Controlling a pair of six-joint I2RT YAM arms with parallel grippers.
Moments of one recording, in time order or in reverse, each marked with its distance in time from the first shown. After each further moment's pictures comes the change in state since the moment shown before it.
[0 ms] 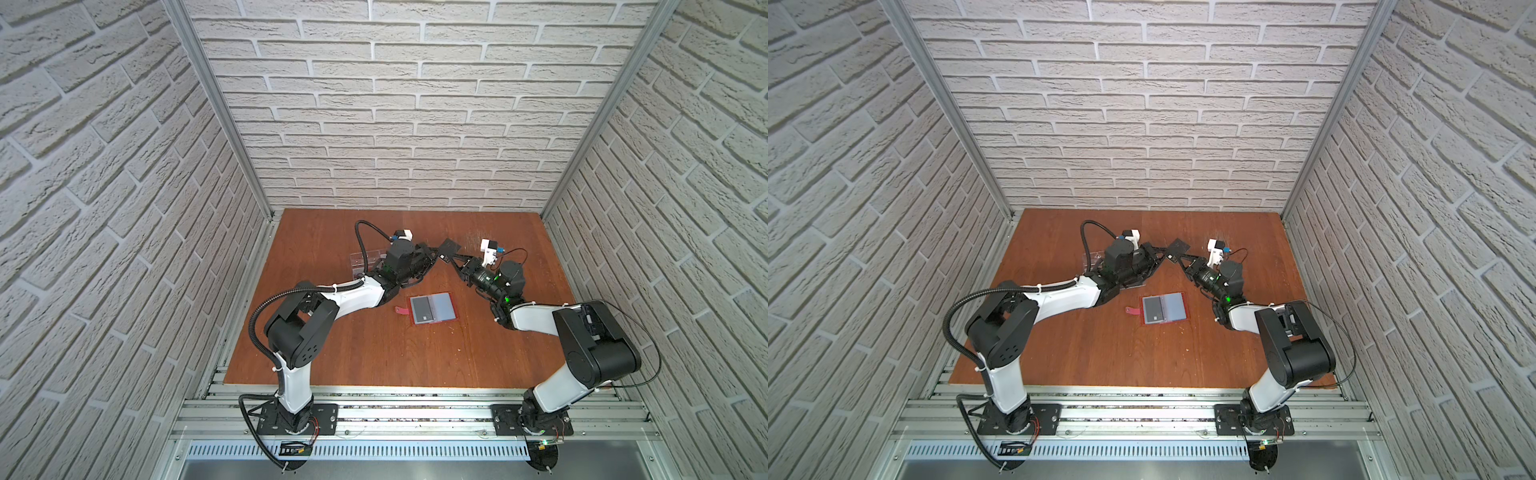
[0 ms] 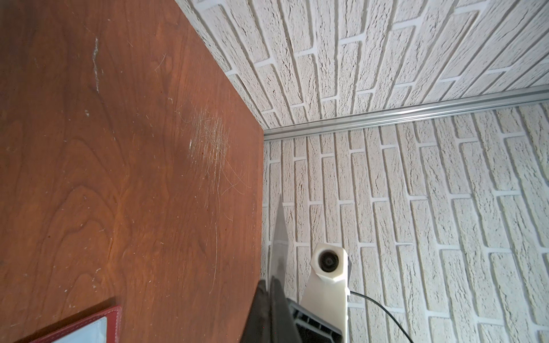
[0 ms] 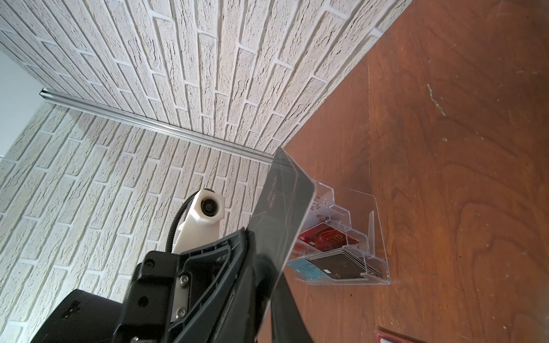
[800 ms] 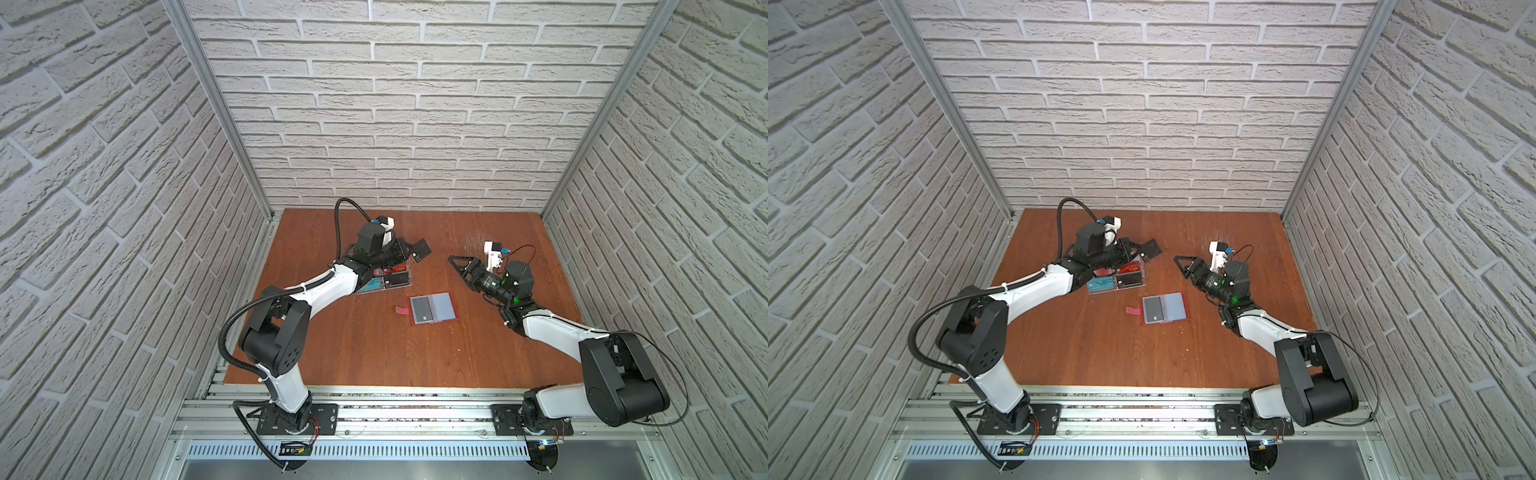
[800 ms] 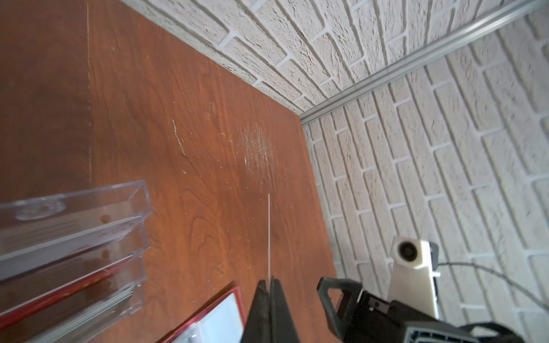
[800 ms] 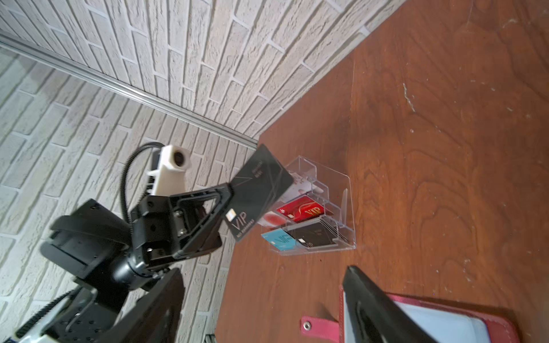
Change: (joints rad) left arm 0.201 -0.165 0.002 -0.356 0.223 0.555; right arm -0.017 -0.227 -0.019 -0.379 -0.031 -0.239
